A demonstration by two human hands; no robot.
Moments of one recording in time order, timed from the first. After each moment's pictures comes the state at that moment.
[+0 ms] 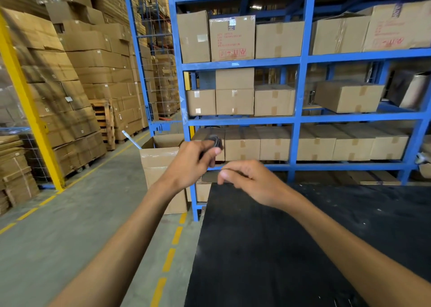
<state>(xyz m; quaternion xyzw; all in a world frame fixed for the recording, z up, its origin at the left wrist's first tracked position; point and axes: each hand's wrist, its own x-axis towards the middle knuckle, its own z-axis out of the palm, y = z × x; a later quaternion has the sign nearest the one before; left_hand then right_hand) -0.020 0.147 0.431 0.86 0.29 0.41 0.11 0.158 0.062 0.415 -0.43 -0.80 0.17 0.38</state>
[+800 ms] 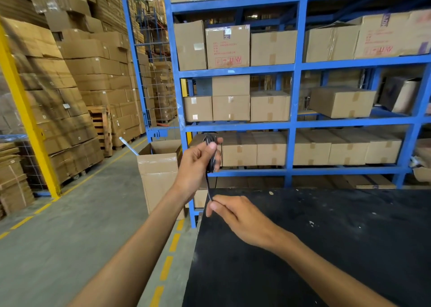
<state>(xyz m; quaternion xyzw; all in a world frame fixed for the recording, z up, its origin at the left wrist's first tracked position) 0.012 0.138 0.421 0.70 0.20 0.53 0.42 0.142 0.048 0.364 -0.46 -0.82 0.11 0.33</state>
